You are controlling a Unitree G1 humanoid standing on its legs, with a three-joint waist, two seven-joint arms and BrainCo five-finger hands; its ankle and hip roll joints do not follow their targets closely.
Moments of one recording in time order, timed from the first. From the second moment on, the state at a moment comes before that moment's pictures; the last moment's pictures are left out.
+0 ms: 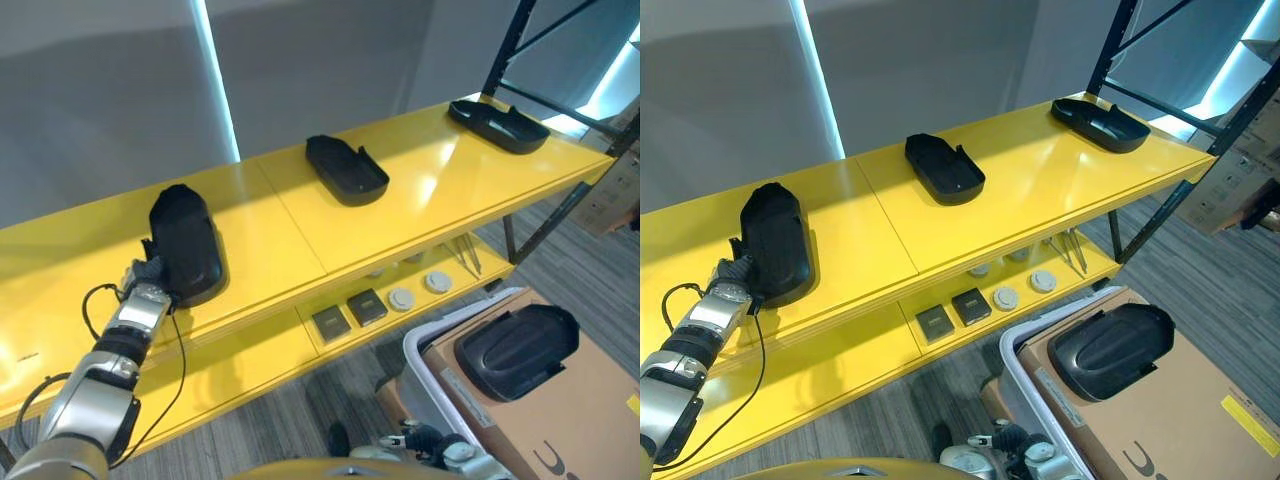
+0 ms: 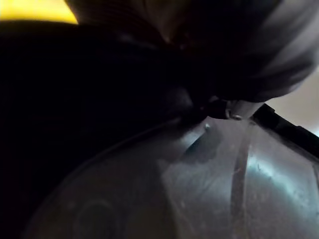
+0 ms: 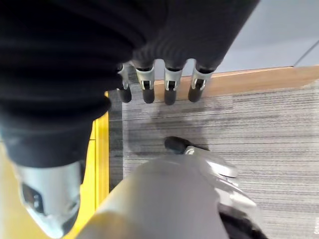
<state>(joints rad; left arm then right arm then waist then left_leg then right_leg) -0.55 0.54 -0.28 0.78 -0.13 0.52 0.41 0.07 -0.40 0.43 0.76 0.15 0.19 0.12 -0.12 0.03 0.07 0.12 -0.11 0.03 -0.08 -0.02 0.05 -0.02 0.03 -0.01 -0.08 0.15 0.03</state>
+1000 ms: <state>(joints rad) -0.33 0.71 -0.13 0.20 -0.09 0.47 0.49 0.11 -0.39 0.42 0.74 0.15 0.17 0.12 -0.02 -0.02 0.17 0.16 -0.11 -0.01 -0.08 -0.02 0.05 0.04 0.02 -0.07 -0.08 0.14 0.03</state>
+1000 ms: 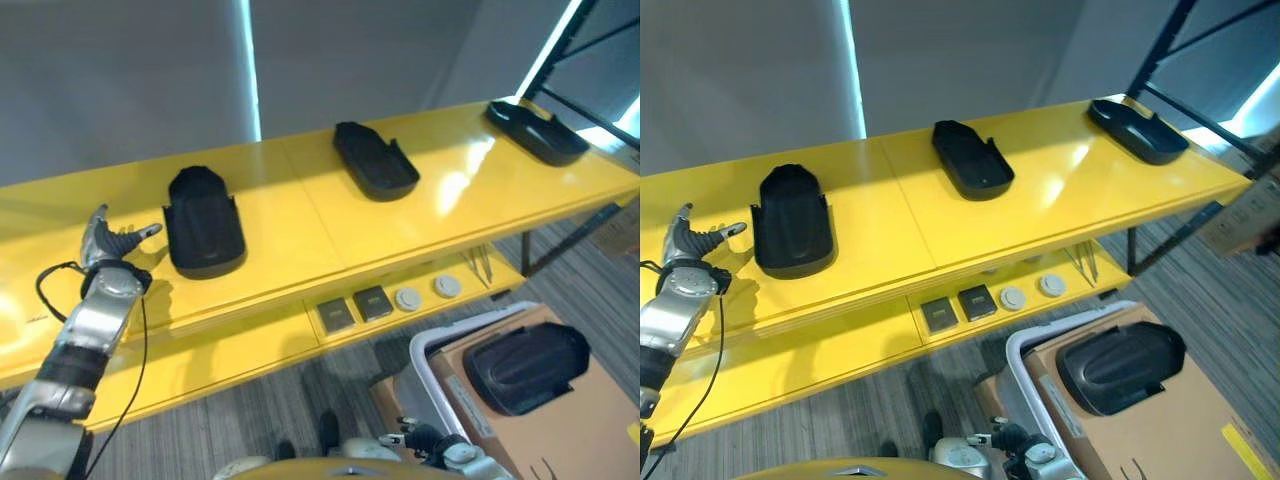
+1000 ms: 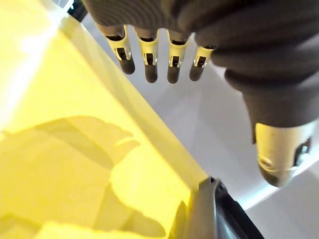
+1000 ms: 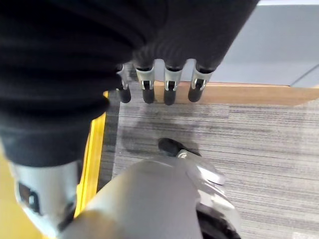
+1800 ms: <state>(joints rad) 0.07 0.48 -0.12 -0.26 -0.65 0.06 -0.27 0.15 -0.32 0.31 0.78 0.15 0.13 0.08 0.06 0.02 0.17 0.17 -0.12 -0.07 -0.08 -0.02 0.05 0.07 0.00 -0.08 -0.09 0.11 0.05</state>
